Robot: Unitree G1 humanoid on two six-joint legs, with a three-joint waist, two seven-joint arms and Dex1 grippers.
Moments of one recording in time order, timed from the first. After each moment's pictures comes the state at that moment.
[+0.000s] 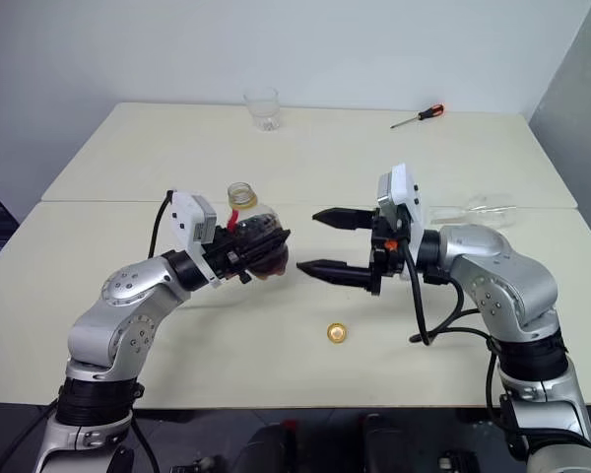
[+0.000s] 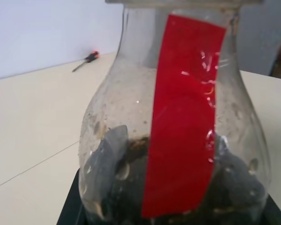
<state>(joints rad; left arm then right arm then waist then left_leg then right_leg) -0.36 0.48 0.07 -0.25 -0.47 0.45 -0.64 -0.61 -0.52 0.05 -0.39 0.77 0.76 0.94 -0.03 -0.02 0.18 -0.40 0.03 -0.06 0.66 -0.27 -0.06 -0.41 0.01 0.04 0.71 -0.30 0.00</state>
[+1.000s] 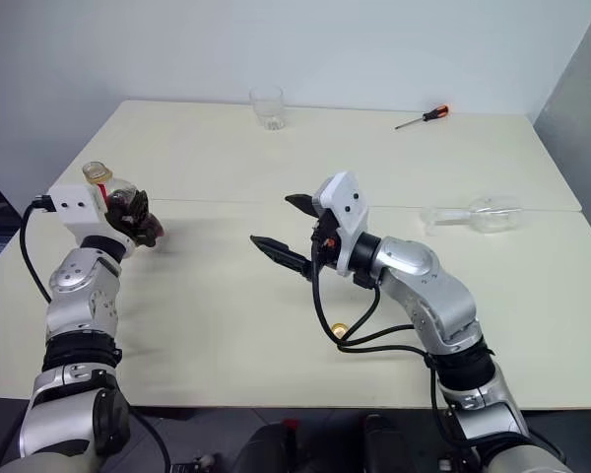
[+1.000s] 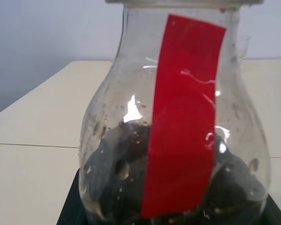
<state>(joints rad) -0.64 0.53 0.36 0.71 -0.24 -0.08 -0.30 -0.61 -0.23 0.23 -0.30 0.41 0.59 0.56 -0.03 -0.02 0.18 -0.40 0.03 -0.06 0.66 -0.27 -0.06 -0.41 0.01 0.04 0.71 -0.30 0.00</state>
